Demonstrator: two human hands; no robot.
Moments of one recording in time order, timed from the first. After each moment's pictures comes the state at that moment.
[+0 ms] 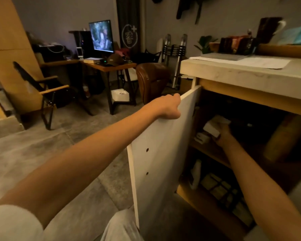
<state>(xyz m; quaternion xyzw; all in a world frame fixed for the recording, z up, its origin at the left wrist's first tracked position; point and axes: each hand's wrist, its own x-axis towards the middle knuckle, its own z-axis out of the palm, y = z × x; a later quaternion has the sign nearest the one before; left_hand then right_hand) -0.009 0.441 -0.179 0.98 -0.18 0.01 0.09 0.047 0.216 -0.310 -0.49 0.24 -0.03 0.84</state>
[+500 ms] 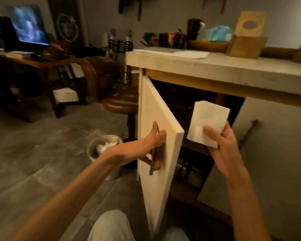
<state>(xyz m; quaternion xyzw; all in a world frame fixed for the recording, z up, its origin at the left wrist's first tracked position) -0.117 0.414 -0.271 0.75 -0.30 -0.33 0.48 -0.202 0.184 -0.275 -0.58 0.01 -0.21 0.79</state>
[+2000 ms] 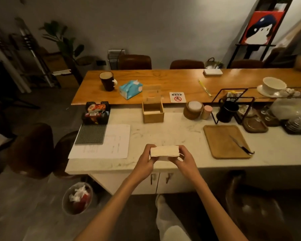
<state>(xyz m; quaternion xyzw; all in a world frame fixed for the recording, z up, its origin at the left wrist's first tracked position) -0.040 0.151 0.065 0.71 -0.34 -0.32 0.52 -0.168 0.019 0.065 -0.73 0.32 -0.17 0.58</state>
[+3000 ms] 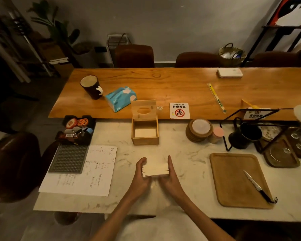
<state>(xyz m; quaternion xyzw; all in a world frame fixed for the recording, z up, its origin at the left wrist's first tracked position) 0.036 0.030 -0.037 0.77 -0.21 -0.33 0.50 -0.068 -0.086 -0.026 -0.68 0.33 -0.08 0.64</state>
